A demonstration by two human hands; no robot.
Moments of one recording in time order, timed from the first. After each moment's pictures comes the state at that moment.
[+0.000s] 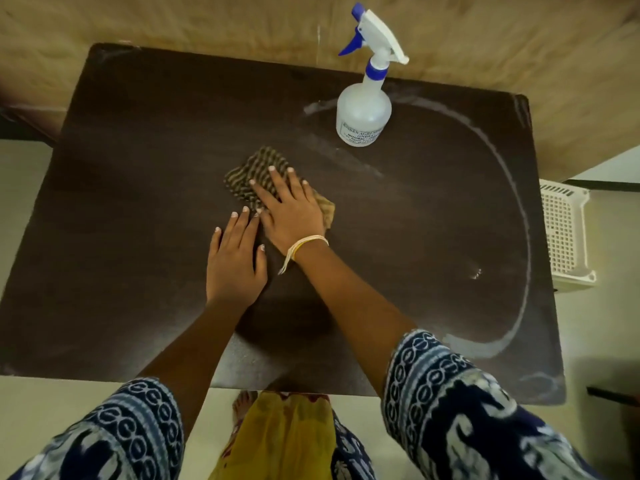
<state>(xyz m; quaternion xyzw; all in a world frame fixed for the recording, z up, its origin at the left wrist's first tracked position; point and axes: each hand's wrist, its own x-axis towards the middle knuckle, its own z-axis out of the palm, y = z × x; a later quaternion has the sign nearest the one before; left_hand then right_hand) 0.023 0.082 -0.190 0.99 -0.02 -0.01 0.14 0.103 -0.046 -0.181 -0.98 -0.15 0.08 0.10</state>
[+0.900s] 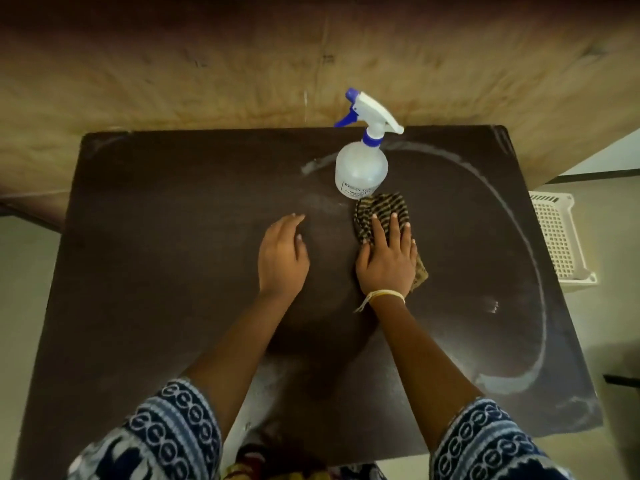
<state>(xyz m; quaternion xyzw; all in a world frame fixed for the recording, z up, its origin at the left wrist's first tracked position) 0.144 0.037 -0.157 0.92 -0.06 0.03 0.37 0.106 -0.144 -0.190 -0.97 0.23 -0.02 0.11</state>
